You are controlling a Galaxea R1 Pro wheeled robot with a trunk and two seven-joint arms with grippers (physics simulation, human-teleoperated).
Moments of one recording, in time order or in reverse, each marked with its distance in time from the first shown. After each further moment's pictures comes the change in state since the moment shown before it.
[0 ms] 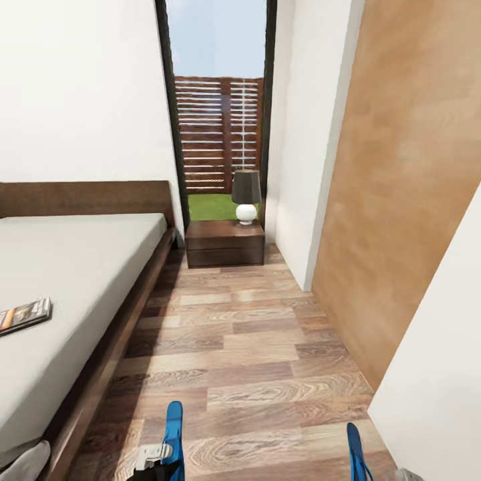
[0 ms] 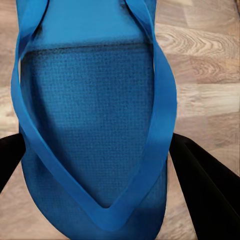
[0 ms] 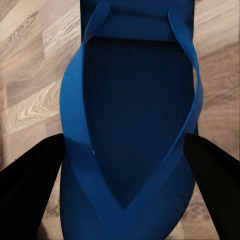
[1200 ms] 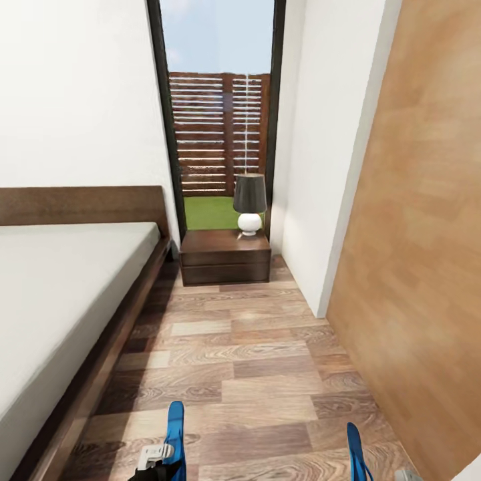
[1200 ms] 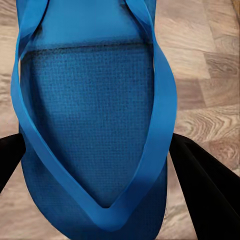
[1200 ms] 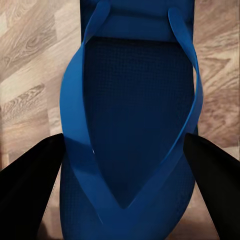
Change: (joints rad) left arm 0.000 -0.006 0.000 0.000 0.000 0.000 0.000; right arm 0.000 0.000 0.000 0.000 0.000 0.000 0.000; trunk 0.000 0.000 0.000
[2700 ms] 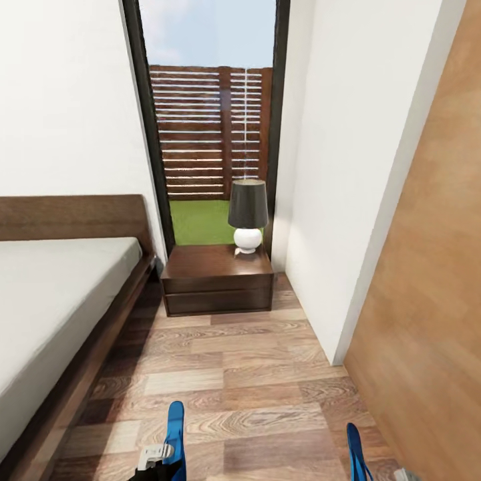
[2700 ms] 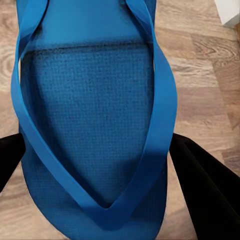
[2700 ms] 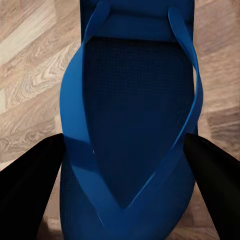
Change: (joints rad) left arm 0.000 0.000 0.000 0.000 0.000 0.000 0.000; right arm 0.000 0.000 0.001 0.000 0.000 0.000 0.000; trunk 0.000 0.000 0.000
